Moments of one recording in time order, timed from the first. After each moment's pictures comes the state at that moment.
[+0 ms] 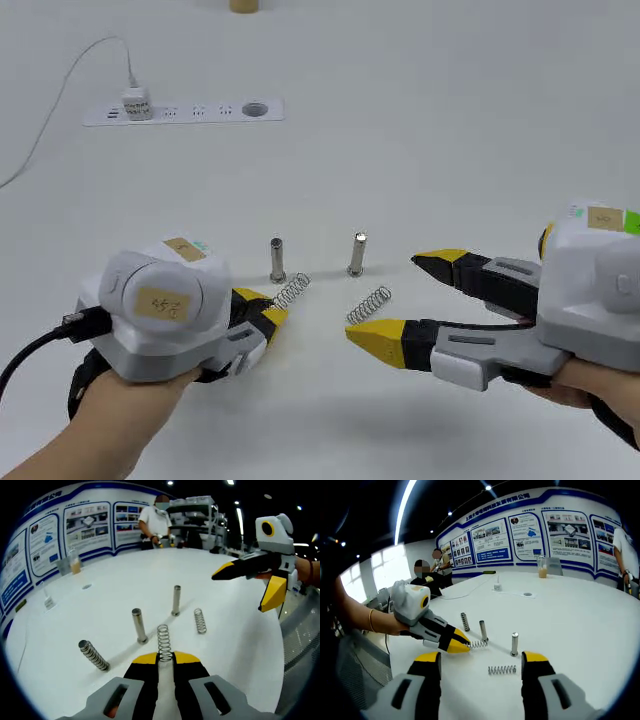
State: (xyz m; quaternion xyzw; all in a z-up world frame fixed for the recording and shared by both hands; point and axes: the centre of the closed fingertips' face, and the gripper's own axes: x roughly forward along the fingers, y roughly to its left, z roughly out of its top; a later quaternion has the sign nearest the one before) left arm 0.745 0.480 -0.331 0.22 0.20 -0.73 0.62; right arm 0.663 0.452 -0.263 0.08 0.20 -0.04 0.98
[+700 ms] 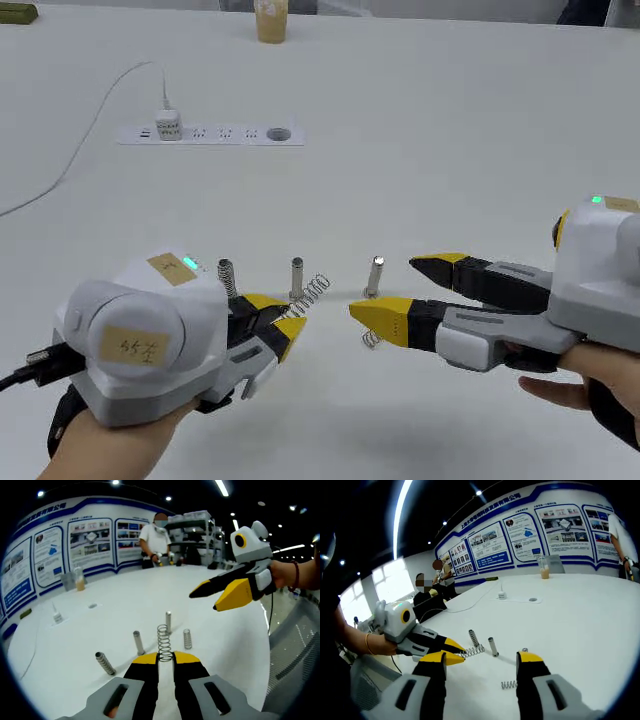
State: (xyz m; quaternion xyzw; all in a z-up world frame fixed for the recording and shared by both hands) left arm 0.734 0.501 -0.279 0.17 0.14 -0.74 0.64; right arm 0.687 0.460 -0.231 0.14 0.17 -0.03 0.97
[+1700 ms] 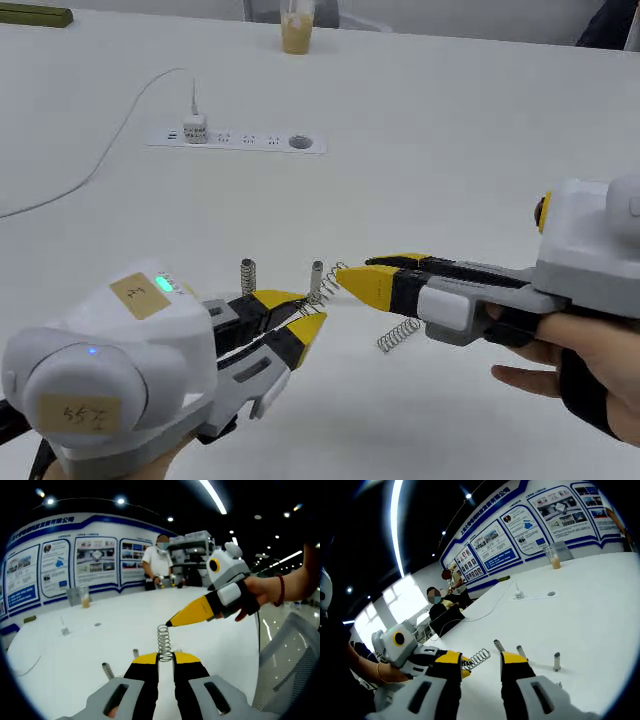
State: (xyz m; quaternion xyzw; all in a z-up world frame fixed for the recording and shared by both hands) left arm 0.721 0.523 -0.231 0.08 0.09 -0.75 0.66; right arm 0.714 0.491 -0.209 0.25 0.14 0.03 0.96
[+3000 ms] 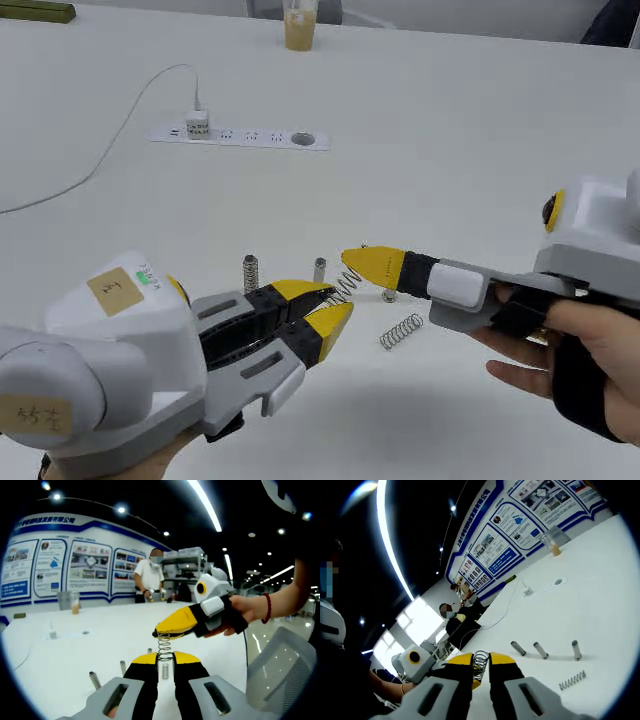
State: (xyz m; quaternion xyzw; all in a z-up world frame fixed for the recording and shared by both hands) left arm 0.704 0.520 -0.212 0.03 0.07 -0.78 0.63; right arm 0.716 0.499 -0.195 0.36 0.10 0.06 0.93
